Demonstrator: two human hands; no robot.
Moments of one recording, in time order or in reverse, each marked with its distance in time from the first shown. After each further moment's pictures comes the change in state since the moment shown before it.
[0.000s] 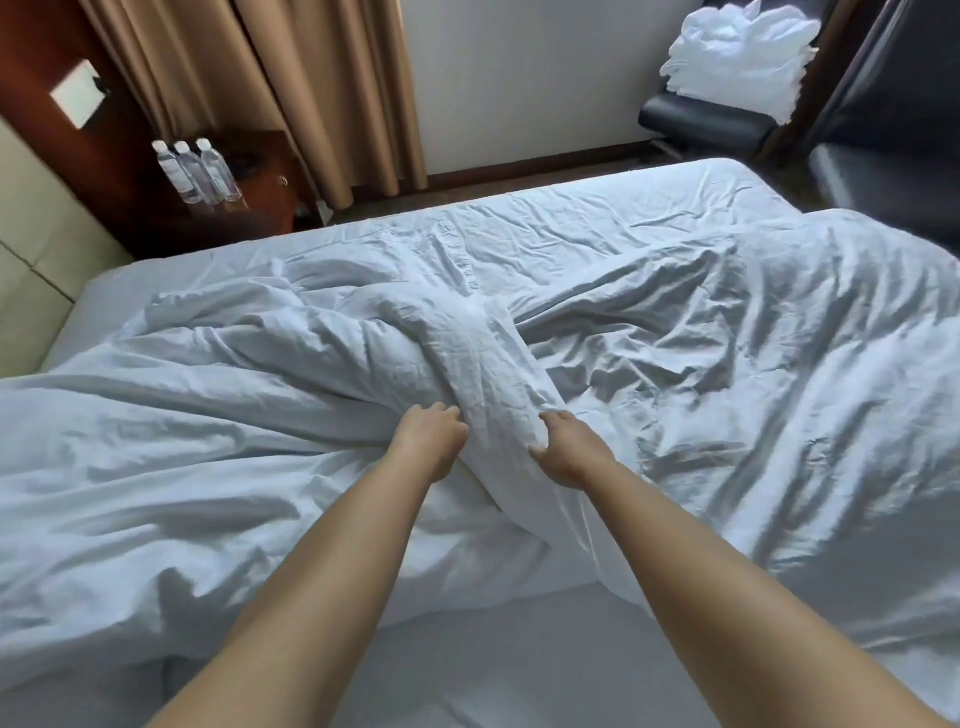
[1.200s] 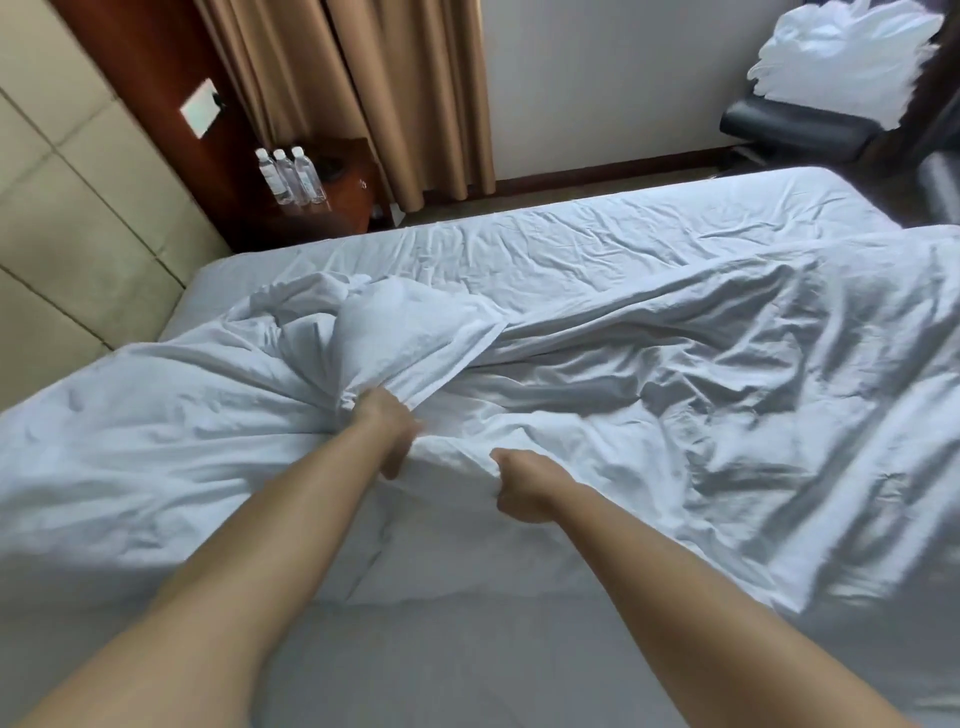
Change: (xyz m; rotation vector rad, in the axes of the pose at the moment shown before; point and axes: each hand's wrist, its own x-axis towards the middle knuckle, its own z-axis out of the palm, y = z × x) left_hand -0.064 -0.068 -0.018 0.344 -0.354 -0.117; right_hand -0.040 -0.083 0.012 -0.039 -0.264 -0.339
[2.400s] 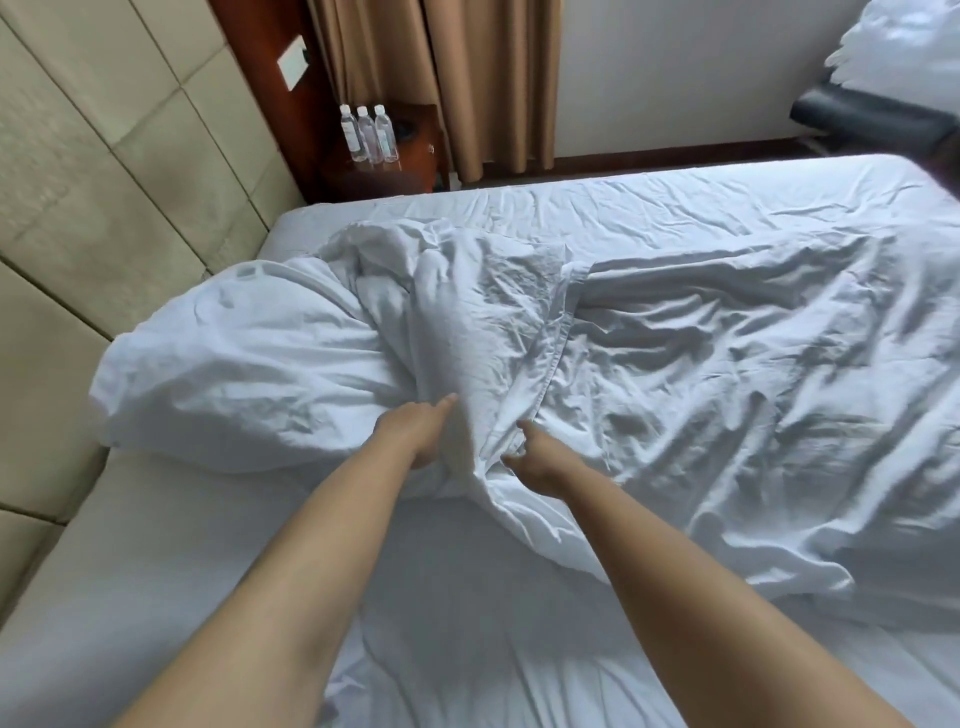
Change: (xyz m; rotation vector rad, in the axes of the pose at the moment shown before) left_hand -0.115 0.032 0.160 -0.790 0.031 -0.199; right_hand -0.036 -0.107 0.119 0.229 0.020 0.152
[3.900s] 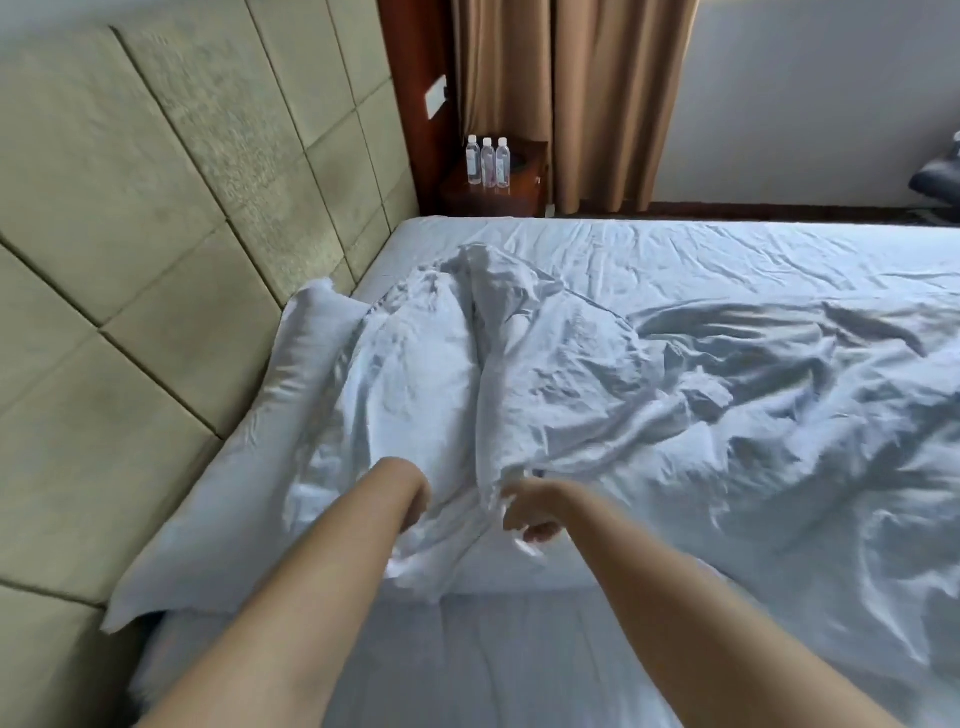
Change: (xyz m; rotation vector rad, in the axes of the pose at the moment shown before) left_hand -0.132 -0.109 0.077 0.105 -0.617 -0.159; right_hand -0.077 -0.106 0.105 -0.094 -0.464 0.023
